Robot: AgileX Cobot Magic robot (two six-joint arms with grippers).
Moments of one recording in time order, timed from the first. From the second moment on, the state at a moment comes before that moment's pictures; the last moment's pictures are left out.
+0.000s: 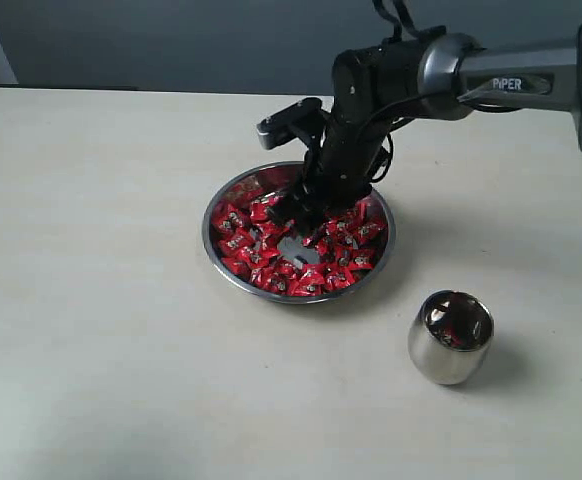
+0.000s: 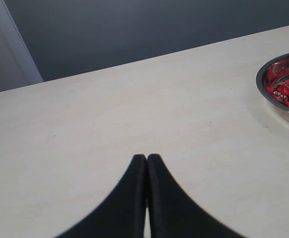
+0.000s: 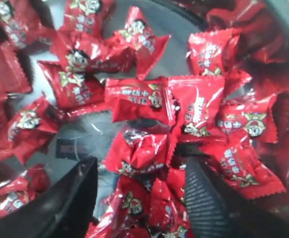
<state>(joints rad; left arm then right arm) -0.03 0.00 0.00 0.22 0.32 -0.06 0.53 2.20 -1.60 0.09 0.80 -0.24</state>
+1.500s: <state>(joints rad) -0.03 0.00 0.00 0.22 0.32 -0.06 0.53 1.56 -1.24 0.19 1.08 -0.22</state>
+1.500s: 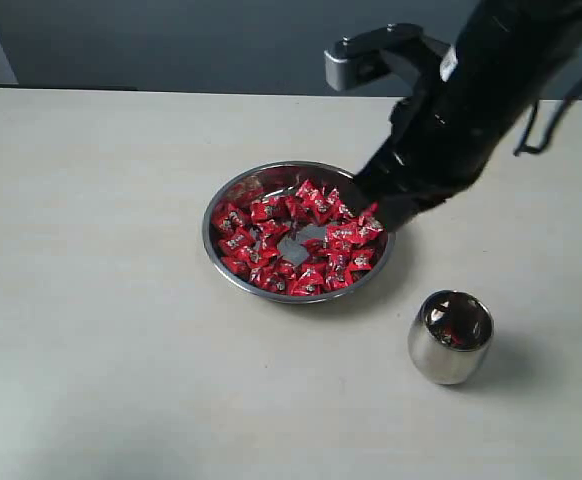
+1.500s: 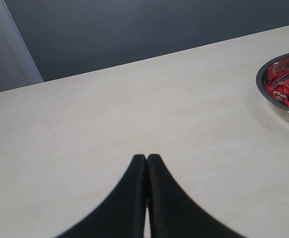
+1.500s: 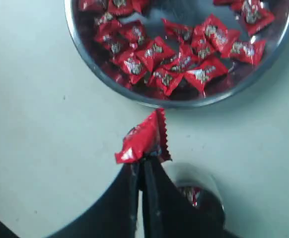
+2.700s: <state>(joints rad) -0.03 0.00 0.00 0.22 0.32 -0.06 0.53 1.56 -1.06 0.12 0.59 -0.08</state>
